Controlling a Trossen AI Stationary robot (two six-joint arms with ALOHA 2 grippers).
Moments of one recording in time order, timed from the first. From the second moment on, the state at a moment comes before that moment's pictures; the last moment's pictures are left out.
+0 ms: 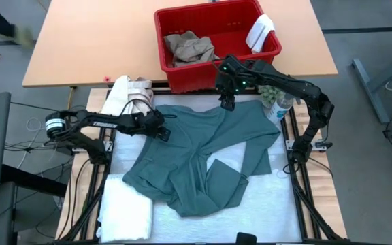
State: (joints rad) left arm 0.40 1.45 0.60 -0.20 -0.19 -0.67; right arm -0.54 1.70 1.72 -1.04 -0.05 -0.34
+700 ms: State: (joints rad) left arm 0.43 1.30 0.73 -0.45 -0.19 -0.60; right arm -0.54 1.70 1.72 -1.04 -0.05 -0.35
